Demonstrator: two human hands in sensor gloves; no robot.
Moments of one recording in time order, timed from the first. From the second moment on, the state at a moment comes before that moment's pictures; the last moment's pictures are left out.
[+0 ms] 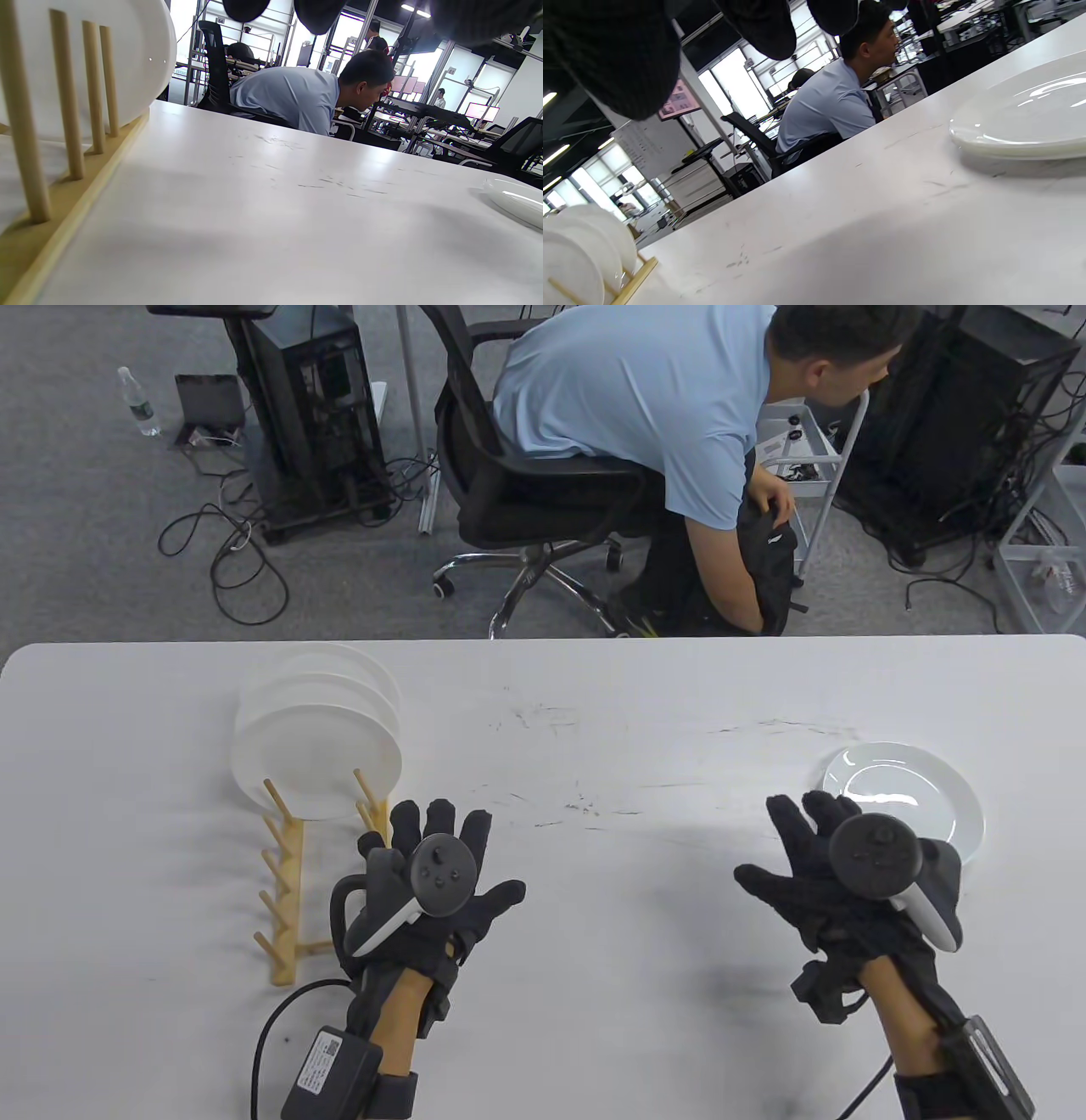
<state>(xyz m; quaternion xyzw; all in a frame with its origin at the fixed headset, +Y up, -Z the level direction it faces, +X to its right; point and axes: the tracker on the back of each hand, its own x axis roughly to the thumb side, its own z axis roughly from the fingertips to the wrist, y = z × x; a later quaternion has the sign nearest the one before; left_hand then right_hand) -0.143 -0.685 -0.308 -0.07 -0.08 0.13 0.99 0.272 -0.637 -0.319 0.00 0.02 0.96 0.28</state>
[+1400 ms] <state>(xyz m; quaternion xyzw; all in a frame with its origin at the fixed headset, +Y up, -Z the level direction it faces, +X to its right) -0.139 -0.690 -0.309 -0.10 -0.08 0.14 0.98 0.453 -0.712 -0.331 -0.50 -0.07 0.78 0.37</state>
